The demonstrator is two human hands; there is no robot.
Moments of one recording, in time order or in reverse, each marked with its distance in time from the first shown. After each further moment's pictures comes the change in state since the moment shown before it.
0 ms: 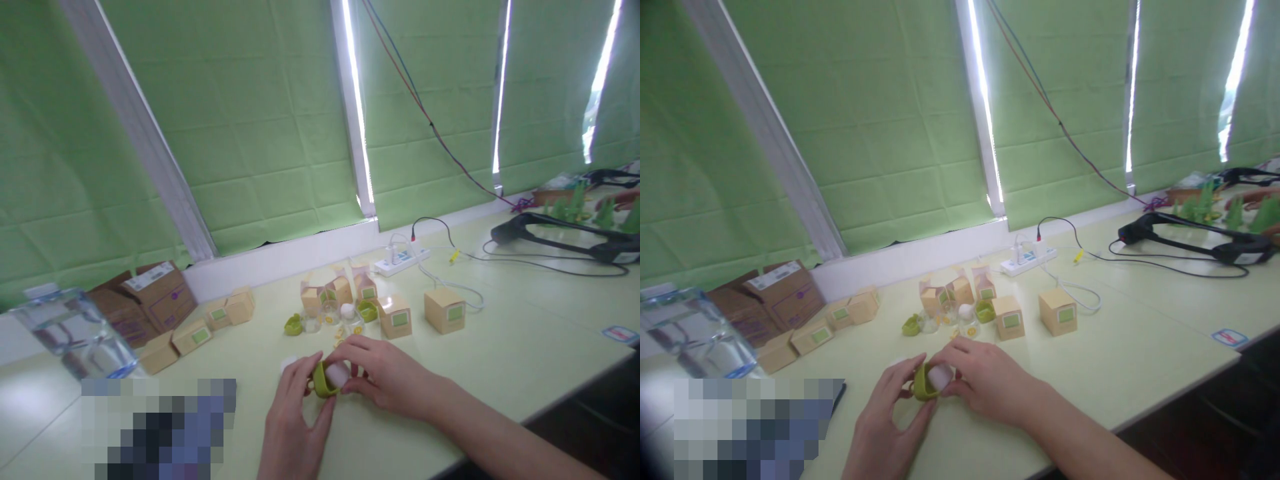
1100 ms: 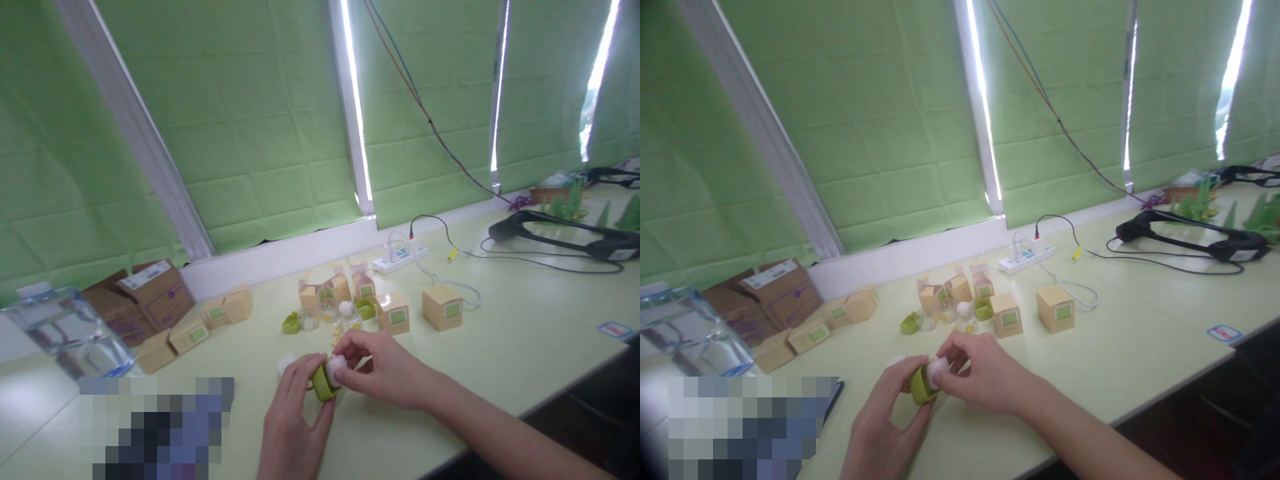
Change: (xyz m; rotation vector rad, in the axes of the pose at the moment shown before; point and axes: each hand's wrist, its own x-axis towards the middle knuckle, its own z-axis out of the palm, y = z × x) left_hand 0.001 0.010 -0.003 0.054 0.020 0.059; right_hand 0.002 -0.001 0.008 0.441 0.099 0.242
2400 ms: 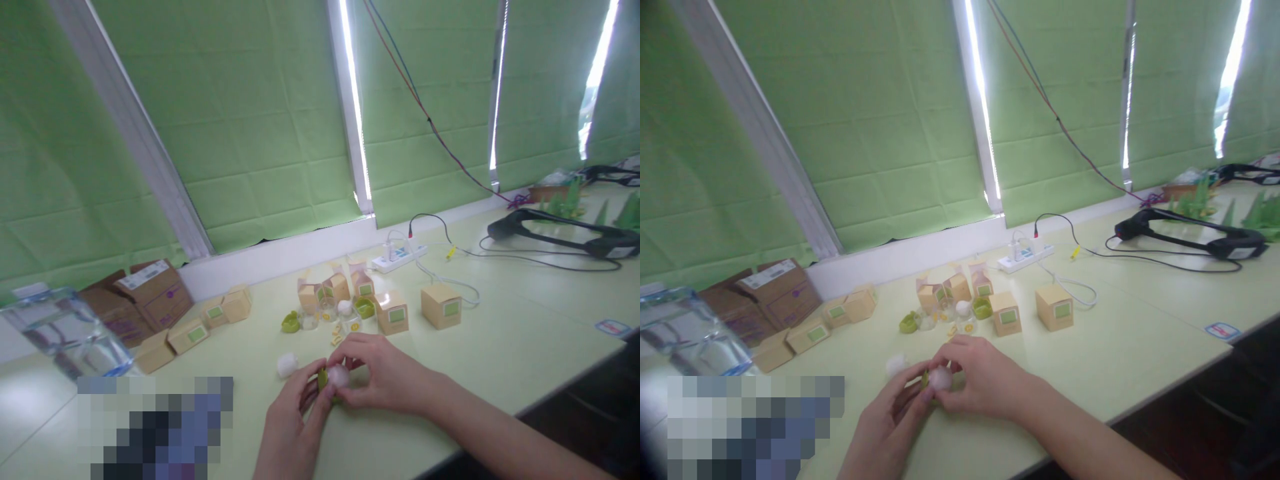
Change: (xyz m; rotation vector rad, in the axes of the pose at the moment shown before) left_hand 0.000 -0.003 0.004 -0.581 -0.254 -0.483; right_hand -0.001 -0.001 -0.001 -0.302 -0.010 -0.229
